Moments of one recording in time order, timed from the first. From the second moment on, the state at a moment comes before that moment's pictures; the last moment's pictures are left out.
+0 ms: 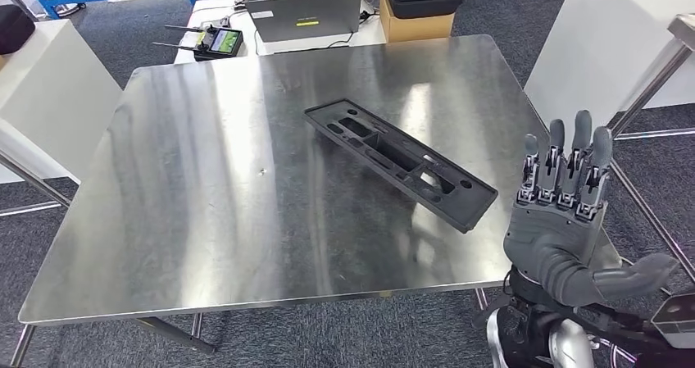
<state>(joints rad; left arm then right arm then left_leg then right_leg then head) -0.04 -0.06 0.64 -0.26 -0.39 0.11 -0.58 0.00 0.03 0.09 -2.08 -0.38 0.23 -0.50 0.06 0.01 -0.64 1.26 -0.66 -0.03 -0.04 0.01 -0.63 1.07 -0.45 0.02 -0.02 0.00</state>
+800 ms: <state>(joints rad) -0.02 -0.06 0.70 -0.28 -0.39 0.10 -0.58 0.00 0.04 0.08 -2.05 -0.34 0.24 -0.48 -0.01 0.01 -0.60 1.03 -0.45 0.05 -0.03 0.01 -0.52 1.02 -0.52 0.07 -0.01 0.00</state>
